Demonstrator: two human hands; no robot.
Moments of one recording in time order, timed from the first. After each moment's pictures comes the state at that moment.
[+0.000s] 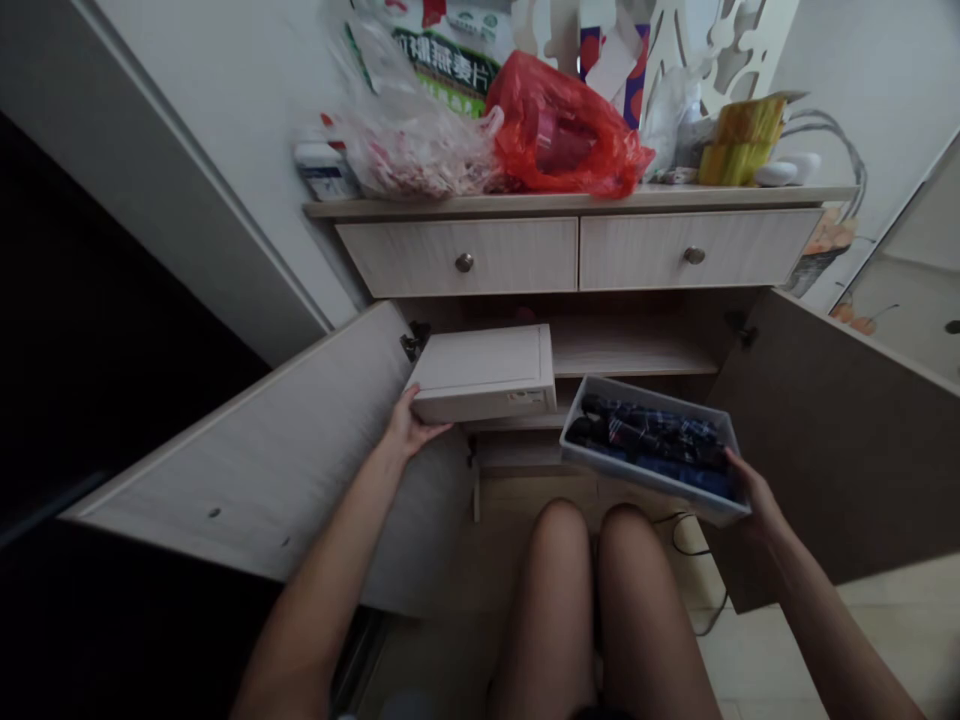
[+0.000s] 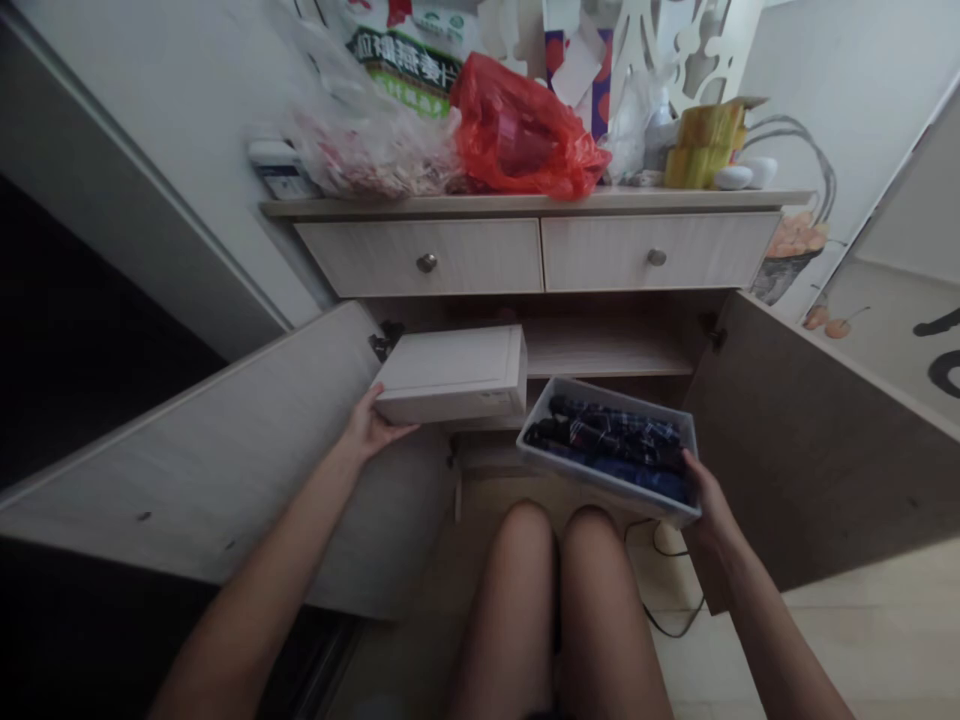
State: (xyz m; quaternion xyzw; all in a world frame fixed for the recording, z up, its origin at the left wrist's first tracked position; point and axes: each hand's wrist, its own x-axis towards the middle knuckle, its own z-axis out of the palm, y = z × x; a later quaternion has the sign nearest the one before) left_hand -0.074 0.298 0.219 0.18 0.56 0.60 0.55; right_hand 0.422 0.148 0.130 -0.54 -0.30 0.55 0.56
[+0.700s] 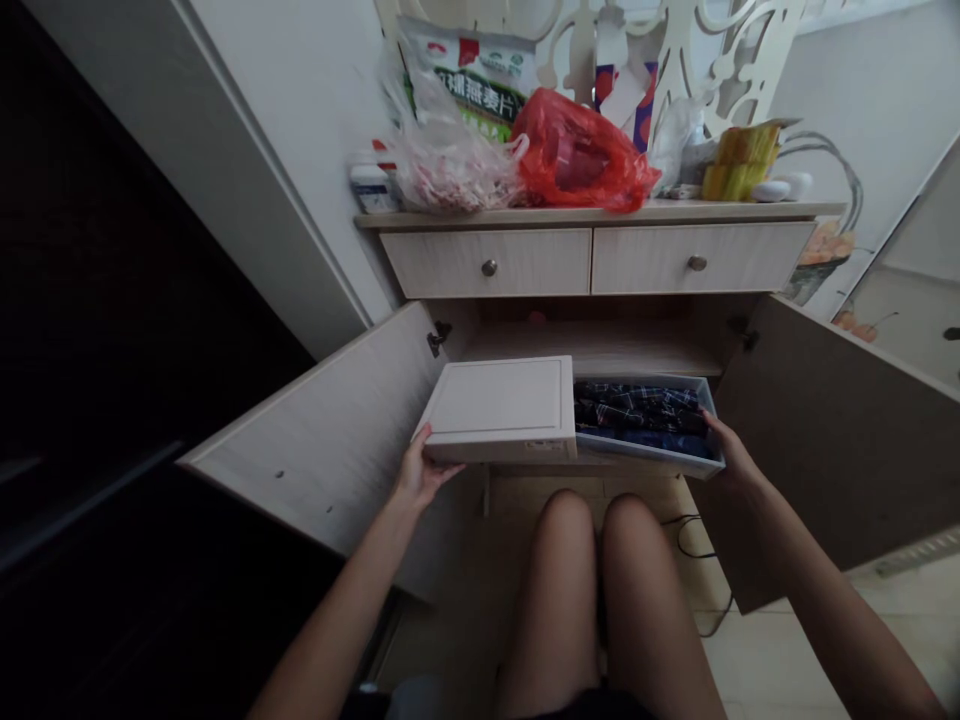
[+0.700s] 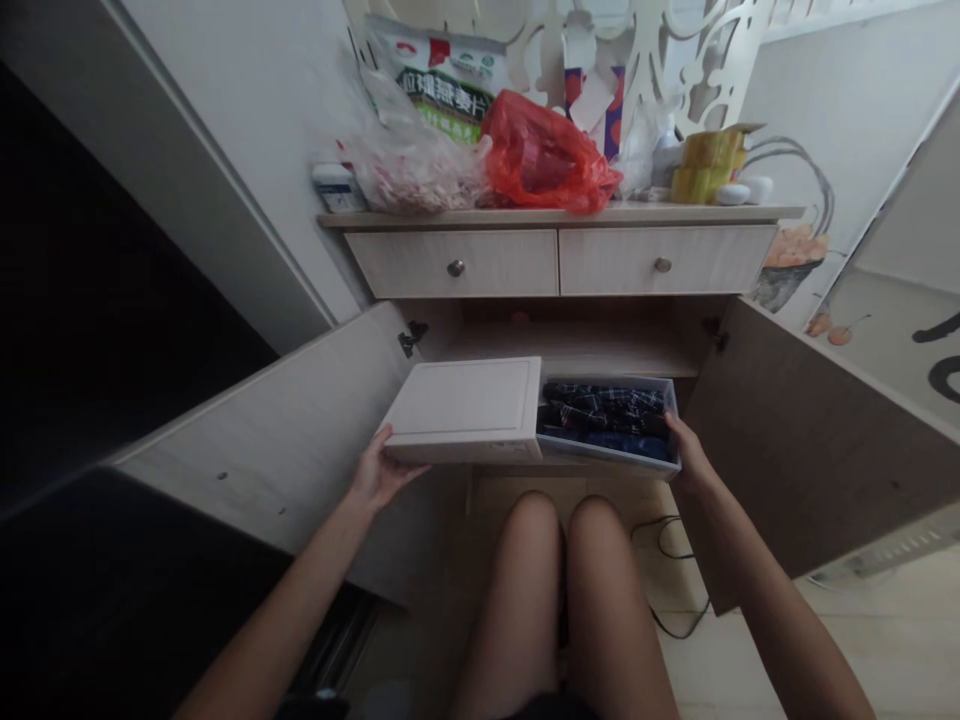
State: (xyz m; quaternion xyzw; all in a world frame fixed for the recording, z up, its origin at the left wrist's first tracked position) left_hand -0.065 0.194 0.200 0.18 0.55 0.61 0.54; right_hand 0.396 0.181 0.170 -0.50 -0.32 0.55 0.59
